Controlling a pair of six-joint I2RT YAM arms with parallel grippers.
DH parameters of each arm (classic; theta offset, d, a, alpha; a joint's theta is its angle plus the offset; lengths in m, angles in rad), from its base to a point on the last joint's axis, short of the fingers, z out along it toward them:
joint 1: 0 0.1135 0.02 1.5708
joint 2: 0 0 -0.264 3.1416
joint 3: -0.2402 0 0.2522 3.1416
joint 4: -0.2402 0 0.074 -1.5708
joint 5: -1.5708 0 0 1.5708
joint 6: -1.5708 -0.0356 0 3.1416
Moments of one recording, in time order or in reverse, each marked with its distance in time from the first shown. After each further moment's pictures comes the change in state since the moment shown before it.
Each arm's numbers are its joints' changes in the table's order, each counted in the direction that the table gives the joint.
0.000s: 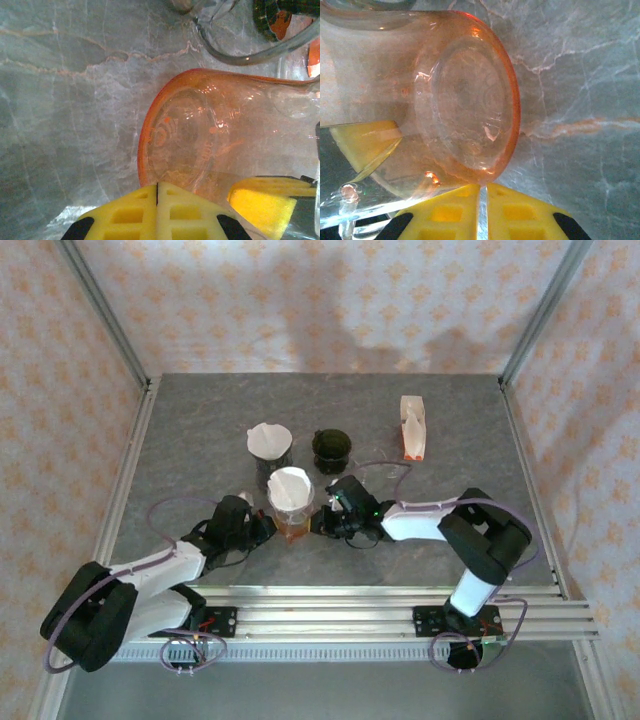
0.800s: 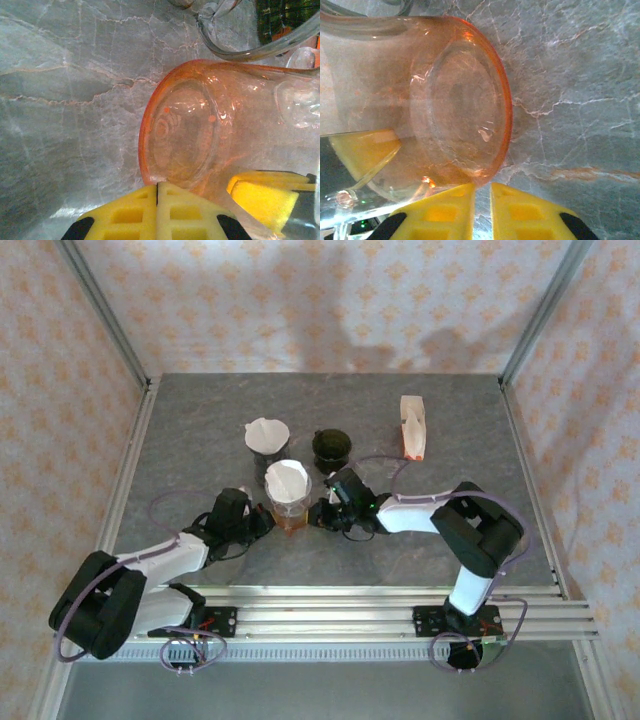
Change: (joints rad) left arm 0.042 -0.012 -0.039 -0.051 -0.013 -0.027; right arm -0.023 -0.039 -0.055 -0.037 -0.011 0.034
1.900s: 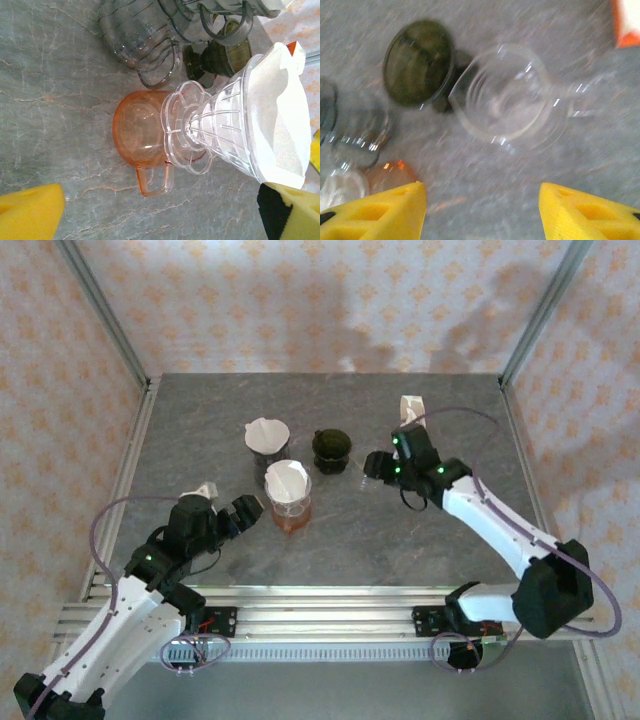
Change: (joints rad) left arm 0.000 0.582 -0.190 -0.637 0.139 -0.023; right arm -0.357 0.391 -0.243 -0.657 -0.357 0.286
